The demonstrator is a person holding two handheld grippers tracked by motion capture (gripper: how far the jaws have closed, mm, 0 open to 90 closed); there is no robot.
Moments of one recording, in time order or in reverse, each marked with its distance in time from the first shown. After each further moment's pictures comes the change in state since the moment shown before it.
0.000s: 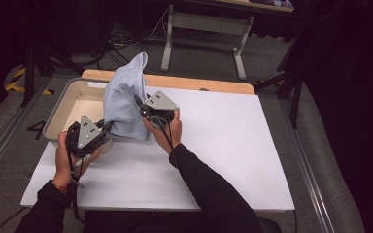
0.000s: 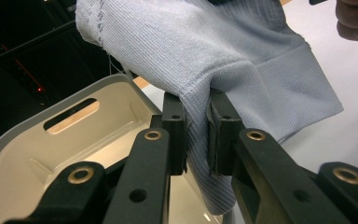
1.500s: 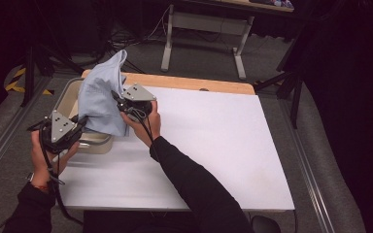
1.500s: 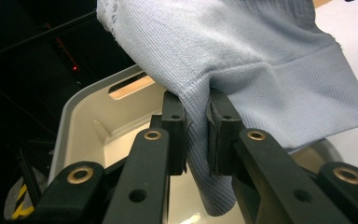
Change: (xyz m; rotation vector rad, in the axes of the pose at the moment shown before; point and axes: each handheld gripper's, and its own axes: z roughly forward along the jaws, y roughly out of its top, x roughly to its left) left arm 0.048 -0.022 -0.020 0.039 0.129 -0.068; right arm 0.031 0.020 0.051 -0.024 0.102 0.043
